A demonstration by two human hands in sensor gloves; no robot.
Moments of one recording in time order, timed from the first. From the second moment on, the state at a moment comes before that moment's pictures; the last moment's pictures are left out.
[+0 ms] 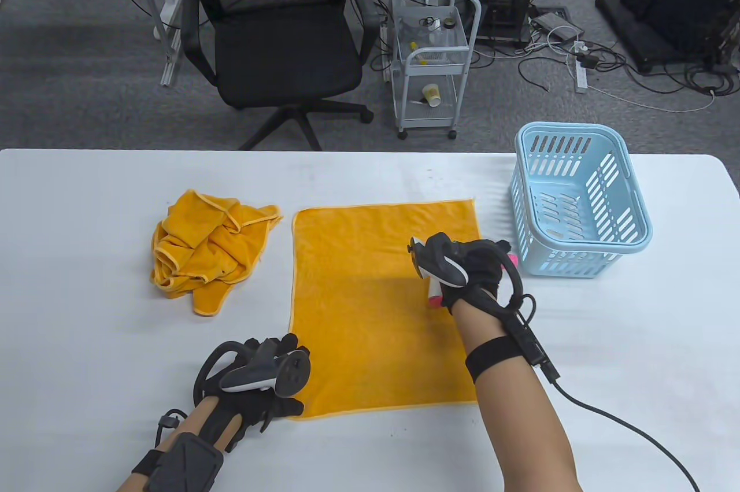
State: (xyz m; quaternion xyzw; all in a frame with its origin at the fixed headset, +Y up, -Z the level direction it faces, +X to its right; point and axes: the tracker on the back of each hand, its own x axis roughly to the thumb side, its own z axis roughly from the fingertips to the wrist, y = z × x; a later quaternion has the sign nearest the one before) left_hand -0.179 -0.792 -0.250 -0.22 -0.24 -0.10 0.94; right_hand 0.127 -0.740 -0.404 0.03 -0.07 -0.94 0.33
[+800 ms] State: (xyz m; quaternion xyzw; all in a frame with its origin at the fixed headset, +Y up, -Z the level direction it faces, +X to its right) left_hand -0.179 -0.792 -0.251 -0.22 -0.24 -0.10 0.94; right_hand 0.119 -0.752 -0.331 -0.14 -0.09 -0.98 0.10
